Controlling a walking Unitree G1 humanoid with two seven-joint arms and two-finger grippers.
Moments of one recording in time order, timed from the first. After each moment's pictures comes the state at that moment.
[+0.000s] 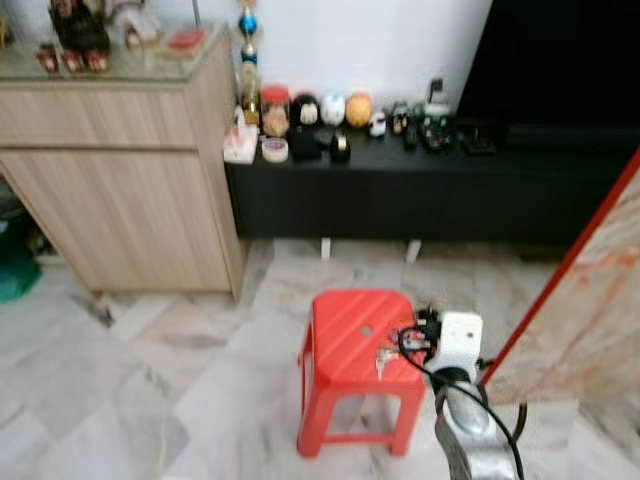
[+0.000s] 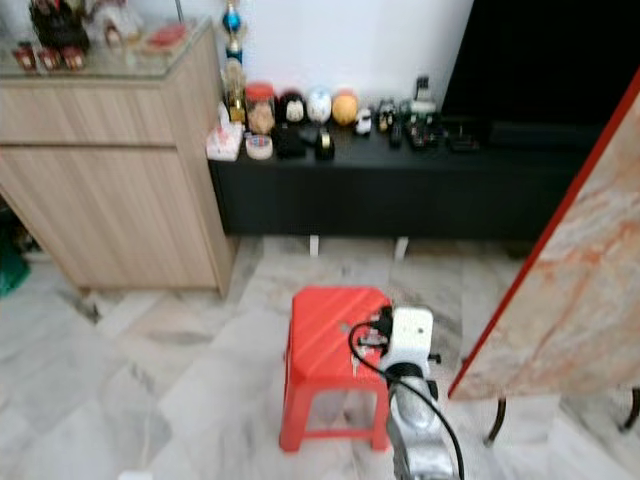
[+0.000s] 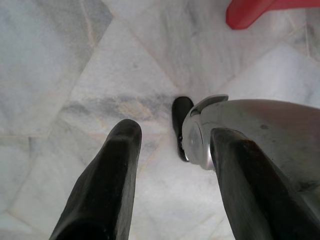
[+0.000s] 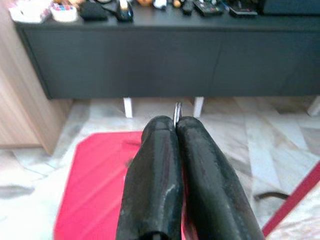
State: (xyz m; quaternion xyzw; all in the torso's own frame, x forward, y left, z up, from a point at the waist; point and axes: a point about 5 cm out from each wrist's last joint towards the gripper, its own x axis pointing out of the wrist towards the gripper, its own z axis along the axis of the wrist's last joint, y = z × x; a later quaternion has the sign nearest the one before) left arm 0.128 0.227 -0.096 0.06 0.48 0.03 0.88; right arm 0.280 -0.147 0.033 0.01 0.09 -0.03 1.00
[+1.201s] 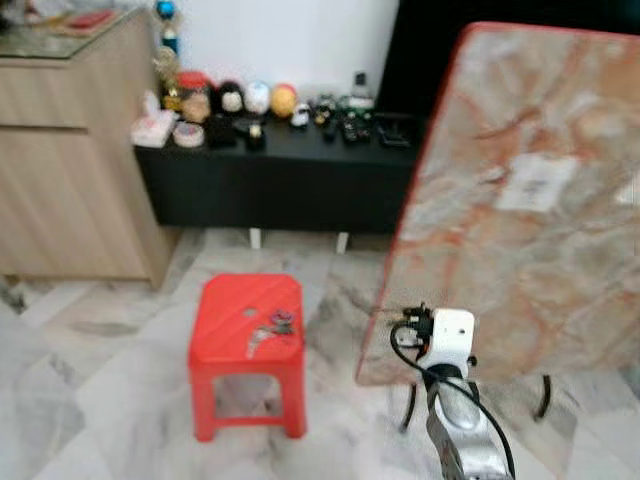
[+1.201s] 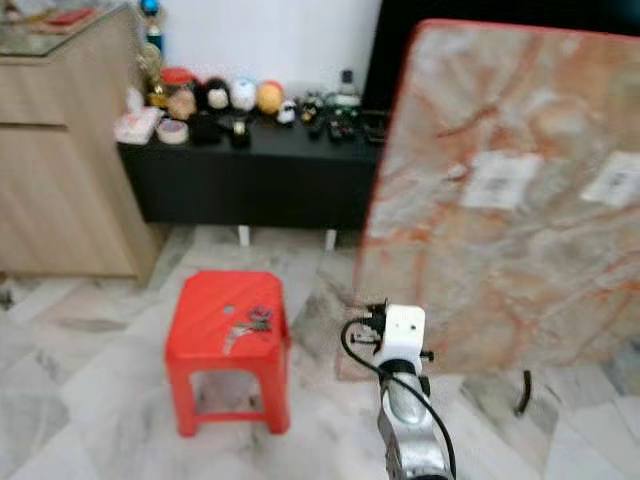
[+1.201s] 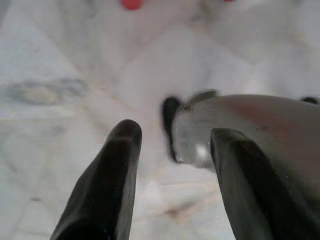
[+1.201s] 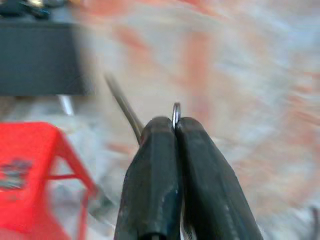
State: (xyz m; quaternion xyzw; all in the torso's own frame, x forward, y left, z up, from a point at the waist) left arm 0.121 0.231 -0.098 0.07 0.49 0.04 0.87; right arm 0.282 -0.145 0.031 0.01 0.09 -0.03 1.00
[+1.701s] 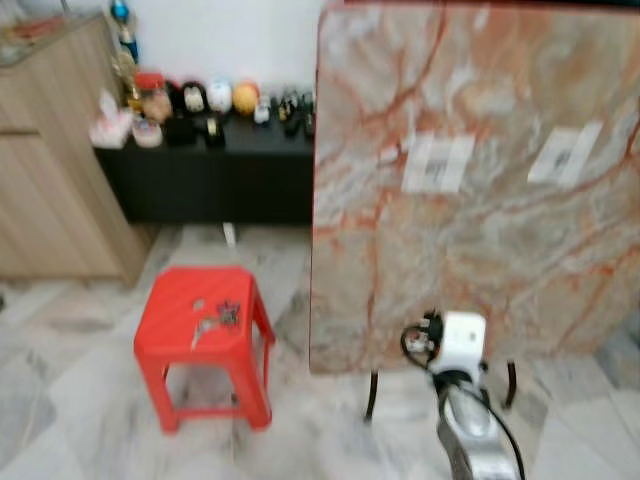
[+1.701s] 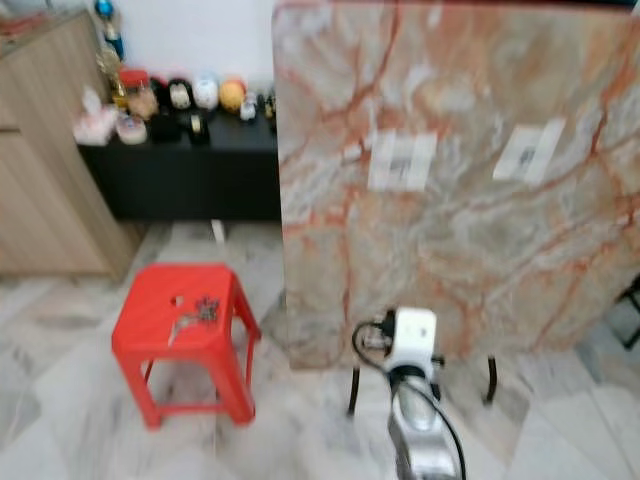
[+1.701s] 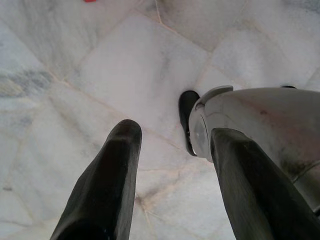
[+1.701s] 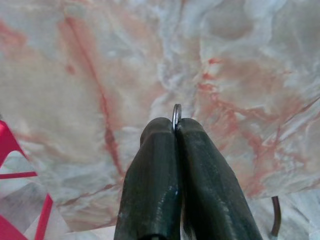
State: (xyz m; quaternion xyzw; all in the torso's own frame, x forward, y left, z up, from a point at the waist) left arm 0.118 0.225 -0.100 0.07 0.50 0.03 0.87; right arm 0.280 -0.151 0.029 0.01 0.09 -0.04 0.99
